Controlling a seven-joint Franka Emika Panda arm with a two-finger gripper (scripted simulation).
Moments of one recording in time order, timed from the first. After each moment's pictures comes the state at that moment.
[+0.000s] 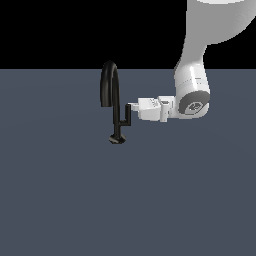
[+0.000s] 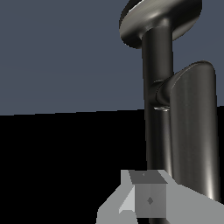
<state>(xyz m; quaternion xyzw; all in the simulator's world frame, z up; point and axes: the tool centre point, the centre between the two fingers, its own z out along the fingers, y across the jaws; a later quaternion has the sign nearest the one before) 0.096 -0.003 0.148 -0.47 0.53 0.50 0.50</state>
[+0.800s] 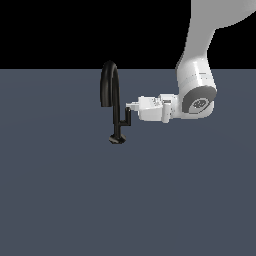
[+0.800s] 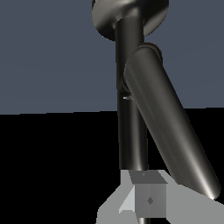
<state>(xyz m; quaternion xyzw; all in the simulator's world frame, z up) 0.067 -0.002 0.159 -0.48 0.53 0.49 0.51</state>
